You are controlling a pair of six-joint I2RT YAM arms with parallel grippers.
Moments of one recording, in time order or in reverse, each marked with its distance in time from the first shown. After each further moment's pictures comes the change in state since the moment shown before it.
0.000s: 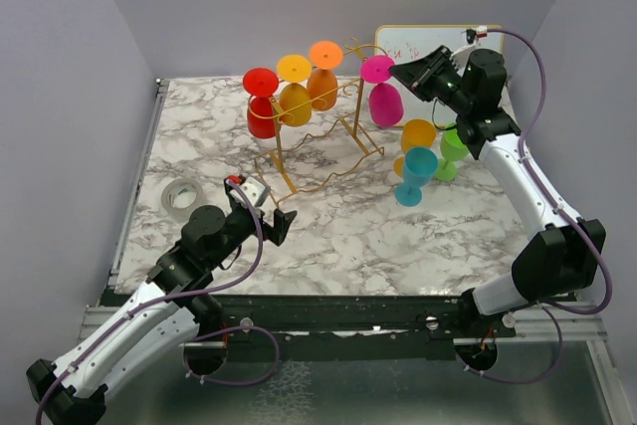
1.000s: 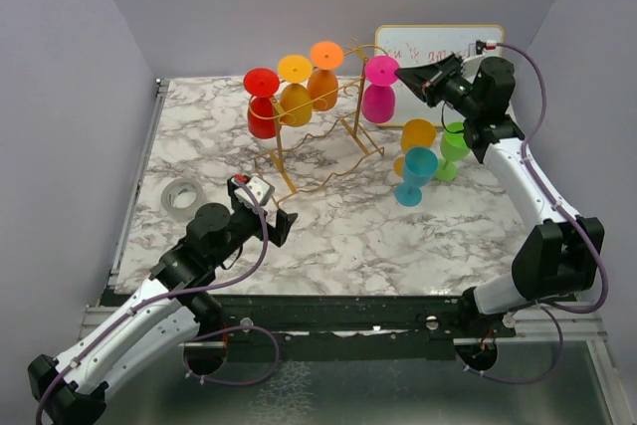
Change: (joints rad) left arm 0.000 0.032 0.000 -0.019 -0.001 0.000; right arm -0.079 0.000 -0.092 0.121 -0.130 0.260
